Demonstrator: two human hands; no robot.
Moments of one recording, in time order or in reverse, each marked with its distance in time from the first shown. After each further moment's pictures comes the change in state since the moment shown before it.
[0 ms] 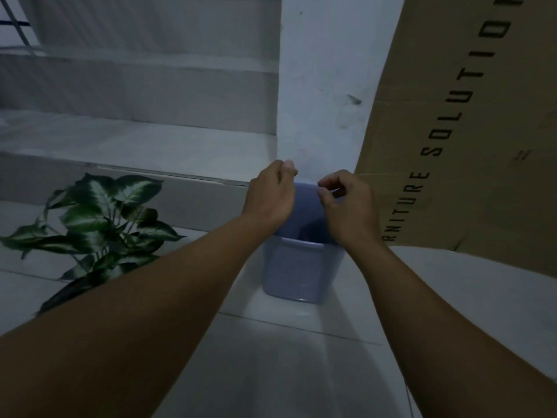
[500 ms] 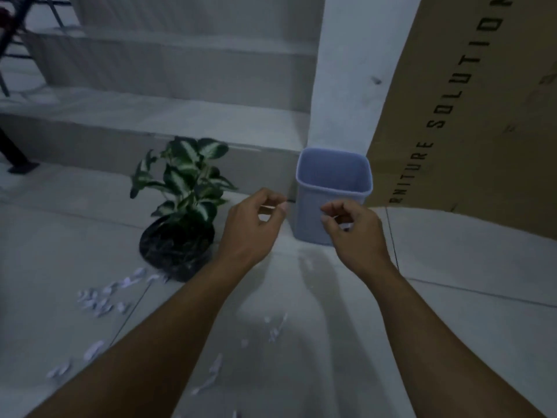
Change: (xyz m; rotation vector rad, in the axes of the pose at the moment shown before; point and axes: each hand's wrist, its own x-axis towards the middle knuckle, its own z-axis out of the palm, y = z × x) left_hand -0.182 -0.040 -0.124 -0.025 0.056 0.103; right_hand -0.172 -0.075 -0.029 0.128 -0.155 0.072
